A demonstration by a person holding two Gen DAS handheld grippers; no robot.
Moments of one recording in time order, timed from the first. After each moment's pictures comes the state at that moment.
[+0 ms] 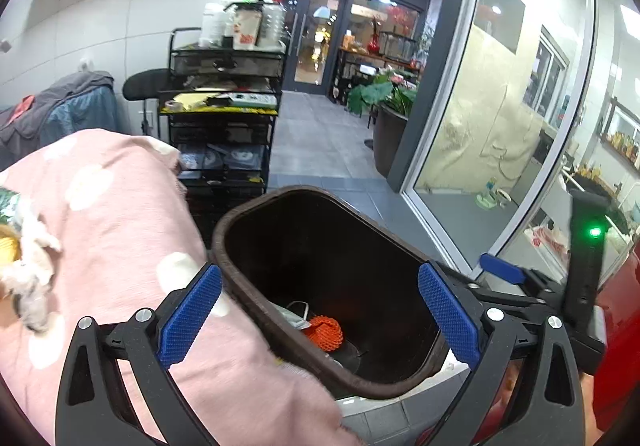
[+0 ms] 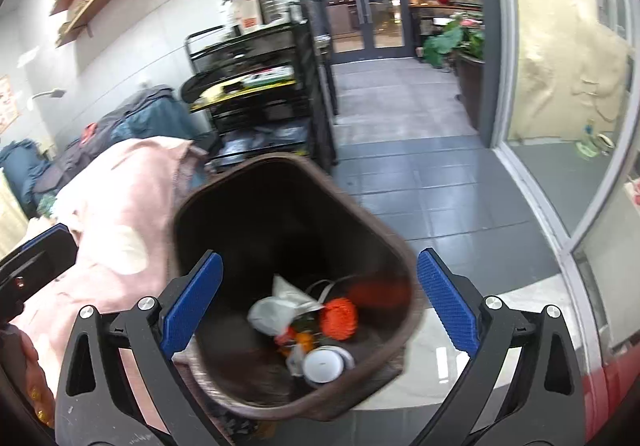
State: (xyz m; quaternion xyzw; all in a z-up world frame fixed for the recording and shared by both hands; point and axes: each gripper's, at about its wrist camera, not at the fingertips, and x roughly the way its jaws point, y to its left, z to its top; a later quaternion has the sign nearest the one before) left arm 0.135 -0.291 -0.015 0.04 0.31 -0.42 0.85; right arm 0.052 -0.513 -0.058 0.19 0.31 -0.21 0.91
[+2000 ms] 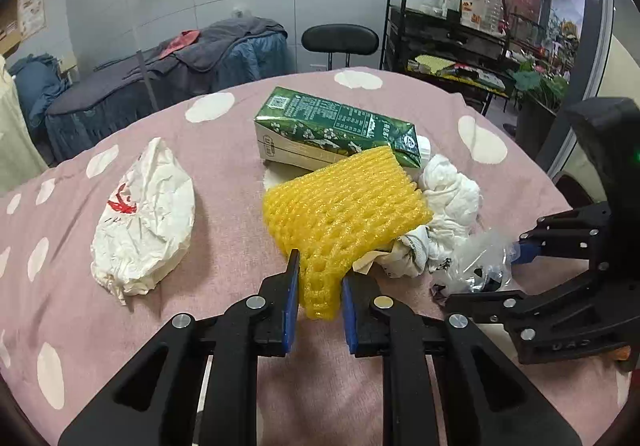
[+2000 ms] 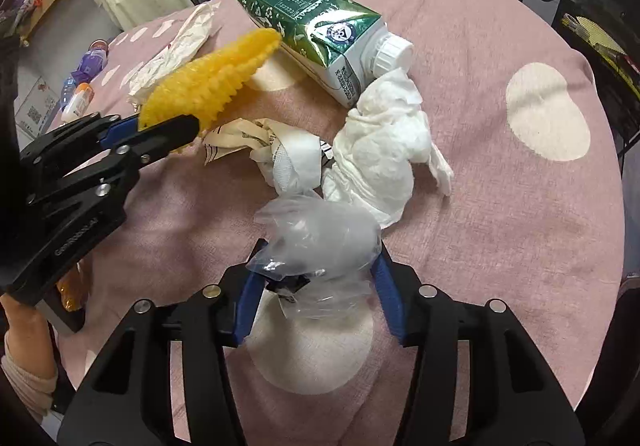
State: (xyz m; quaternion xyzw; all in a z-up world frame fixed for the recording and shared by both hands) left arm 0.312 -0.030 -0.045 0.08 0.37 -0.21 0.90; right arm 0.337 -0.199 -0.075 0.01 0.54 0.18 0.82
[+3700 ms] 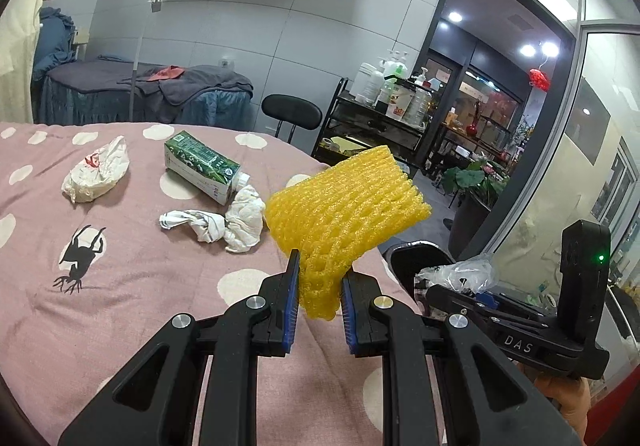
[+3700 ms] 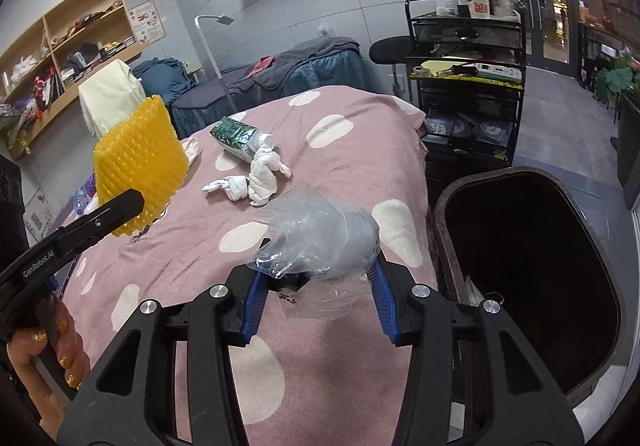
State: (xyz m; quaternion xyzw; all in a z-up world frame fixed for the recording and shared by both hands) left arm 0.145 -0.096 0.011 -0.10 0.28 -0.26 0.92; right arm 0.121 -0.348 -0.012 0.13 0.34 0.07 0.93
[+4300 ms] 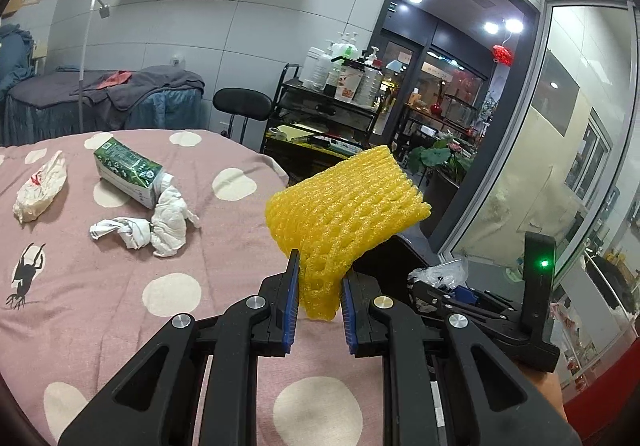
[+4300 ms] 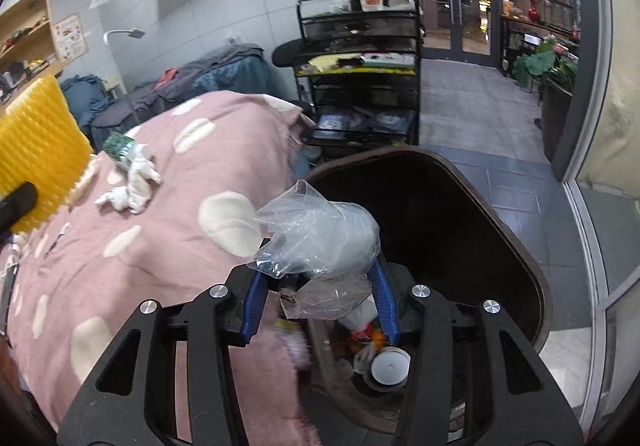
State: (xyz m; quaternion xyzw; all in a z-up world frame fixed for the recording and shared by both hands) left arm 0.140 -0.162 0.013 -0.06 0.28 -0.33 0.90; right arm 0.110 -0.431 -0.048 0.13 0.35 -0.08 0.93
